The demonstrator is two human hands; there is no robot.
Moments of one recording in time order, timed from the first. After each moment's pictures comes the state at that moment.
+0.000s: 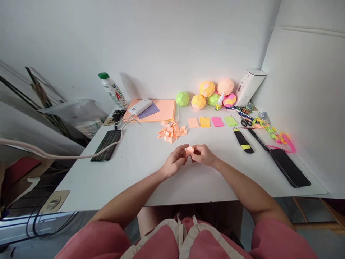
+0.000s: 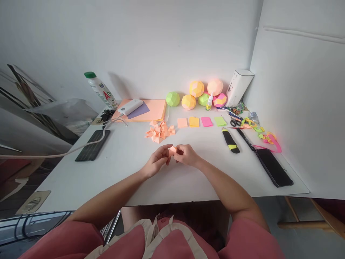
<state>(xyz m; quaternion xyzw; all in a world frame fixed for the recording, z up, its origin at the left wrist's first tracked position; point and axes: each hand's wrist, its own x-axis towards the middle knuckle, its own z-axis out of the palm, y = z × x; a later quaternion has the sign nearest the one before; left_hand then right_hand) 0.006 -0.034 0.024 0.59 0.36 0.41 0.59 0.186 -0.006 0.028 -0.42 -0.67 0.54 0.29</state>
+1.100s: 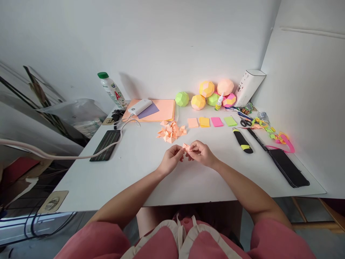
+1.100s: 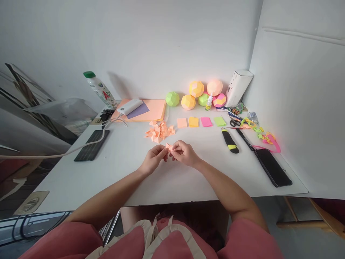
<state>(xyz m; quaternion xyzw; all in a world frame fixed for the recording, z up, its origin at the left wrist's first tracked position) 0.008 -0.027 0.025 0.52 0.46 0.43 0.57 0.182 -0.011 0.031 -0.35 -0.67 0.53 0.39</state>
